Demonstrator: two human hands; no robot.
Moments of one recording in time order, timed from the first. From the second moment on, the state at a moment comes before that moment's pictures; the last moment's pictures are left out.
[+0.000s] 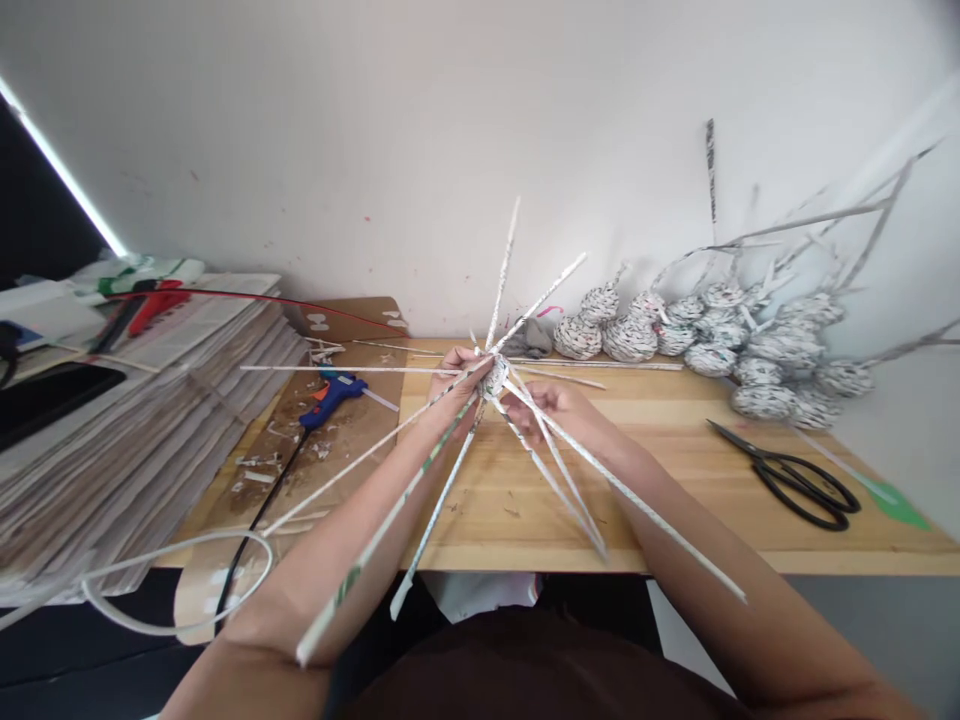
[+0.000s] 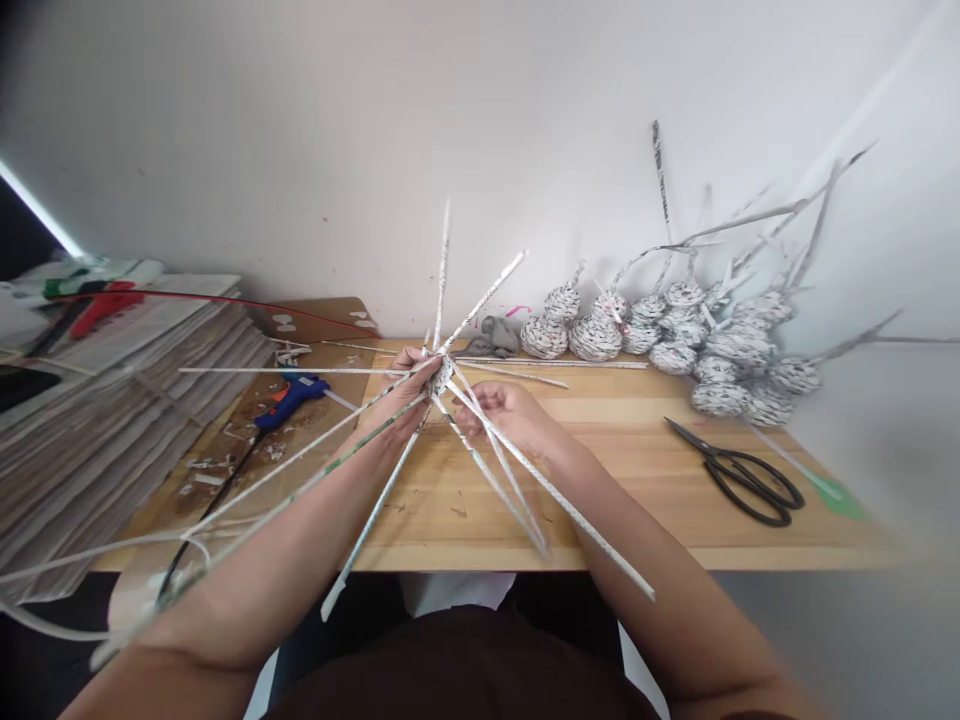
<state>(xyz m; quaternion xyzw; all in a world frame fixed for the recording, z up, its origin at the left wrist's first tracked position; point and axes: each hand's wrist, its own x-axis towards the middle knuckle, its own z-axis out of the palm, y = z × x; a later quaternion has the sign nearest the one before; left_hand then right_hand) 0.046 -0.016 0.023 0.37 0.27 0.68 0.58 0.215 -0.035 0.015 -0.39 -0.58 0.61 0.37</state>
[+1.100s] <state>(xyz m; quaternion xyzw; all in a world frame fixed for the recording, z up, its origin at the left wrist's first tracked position) 0.068 -0.021 -0.016 0.26 0.37 0.69 0.56 0.201 -0.044 0.009 -0.41 -0.45 0.67 0.42</state>
